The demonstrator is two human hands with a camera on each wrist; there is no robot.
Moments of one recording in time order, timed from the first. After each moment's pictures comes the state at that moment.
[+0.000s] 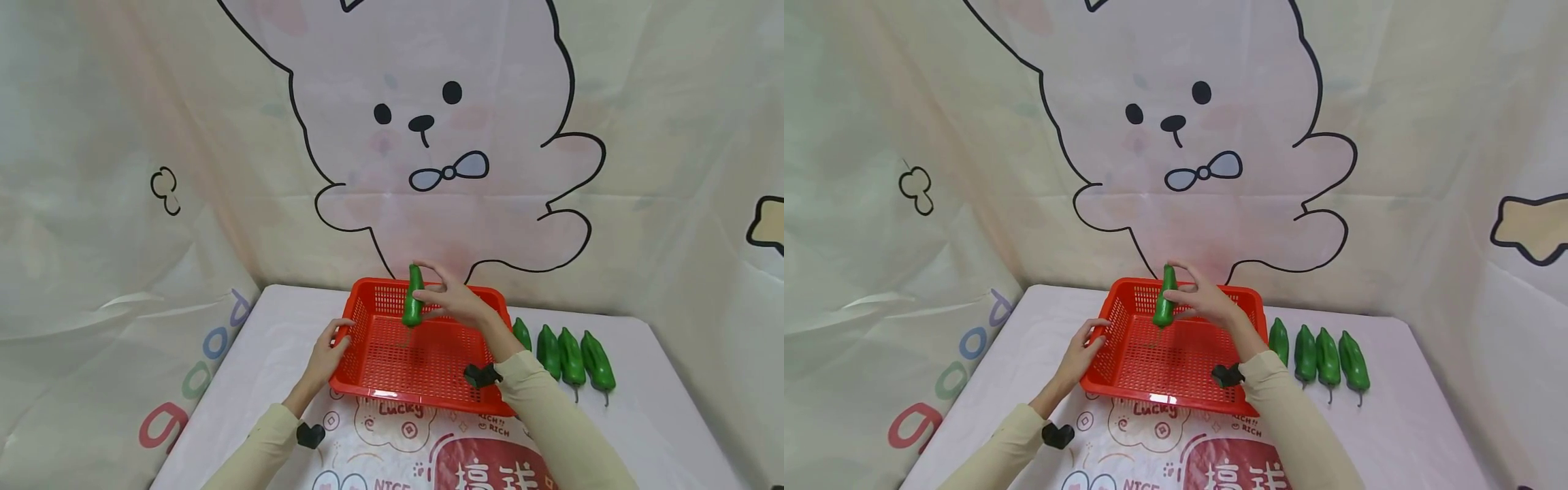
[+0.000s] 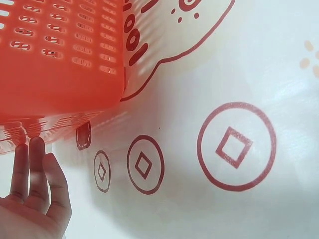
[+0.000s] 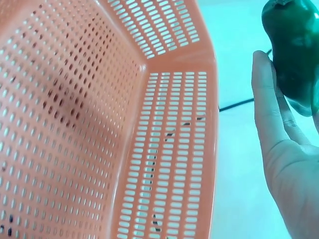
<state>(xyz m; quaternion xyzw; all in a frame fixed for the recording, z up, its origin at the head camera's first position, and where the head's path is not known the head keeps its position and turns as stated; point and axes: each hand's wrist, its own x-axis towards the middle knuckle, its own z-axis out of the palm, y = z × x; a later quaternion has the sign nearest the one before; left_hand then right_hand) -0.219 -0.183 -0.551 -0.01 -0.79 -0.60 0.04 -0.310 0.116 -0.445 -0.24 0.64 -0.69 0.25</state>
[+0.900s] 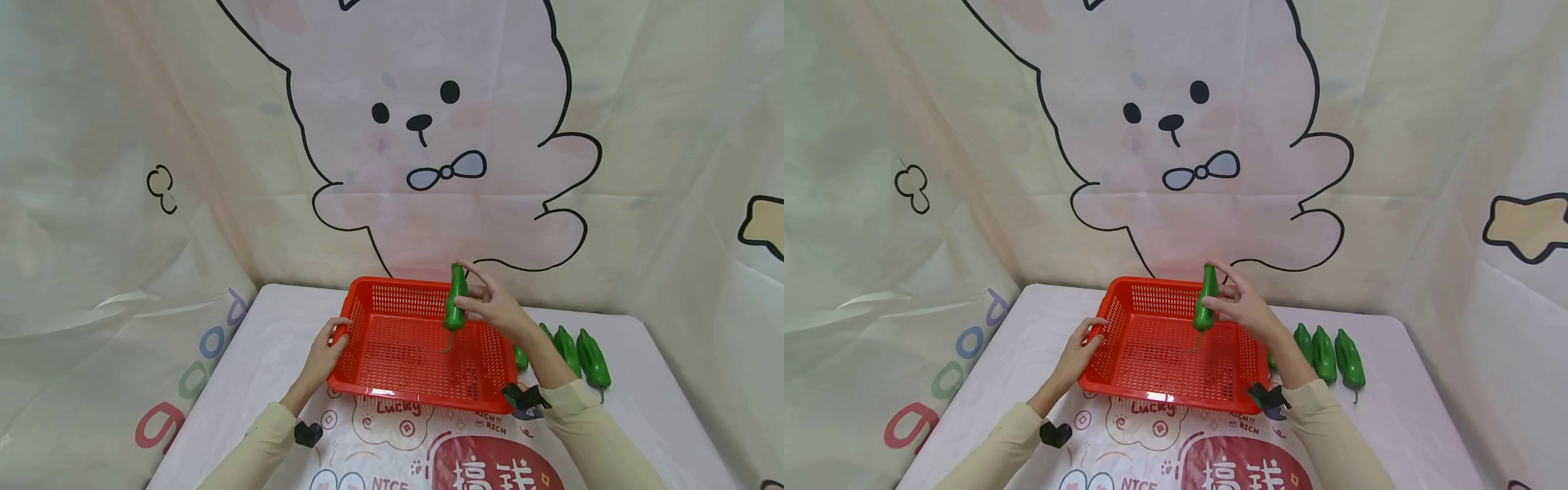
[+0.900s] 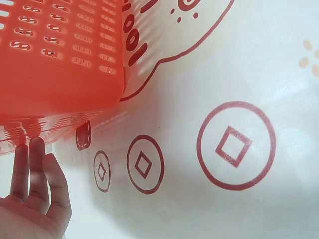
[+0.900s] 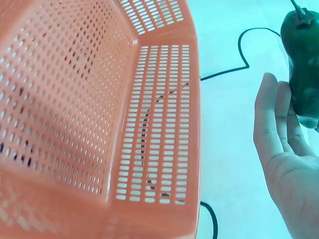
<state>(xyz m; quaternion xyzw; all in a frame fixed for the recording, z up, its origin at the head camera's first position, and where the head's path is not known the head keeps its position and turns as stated) -0.219 -0.183 -0.550 -0.01 -0.79 -0.62 0.04 -0.277 0.187 -0.438 -0.26 0.65 -0.69 0.16</state>
